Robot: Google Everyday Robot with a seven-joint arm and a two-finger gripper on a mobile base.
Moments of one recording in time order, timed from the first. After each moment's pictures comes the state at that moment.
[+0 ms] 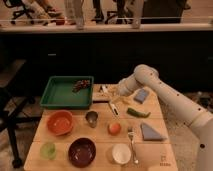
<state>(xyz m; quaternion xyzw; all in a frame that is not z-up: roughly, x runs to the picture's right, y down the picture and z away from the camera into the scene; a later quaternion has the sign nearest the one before) 0.046 0.045 0.832 -0.25 -0.33 0.07 0.91</state>
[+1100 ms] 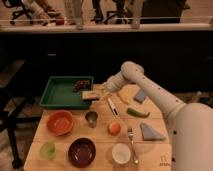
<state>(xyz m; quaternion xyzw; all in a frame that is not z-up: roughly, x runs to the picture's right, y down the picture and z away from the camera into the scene) -0.036 0.026 0.875 -0.27 -0.36 0.04 0.89</state>
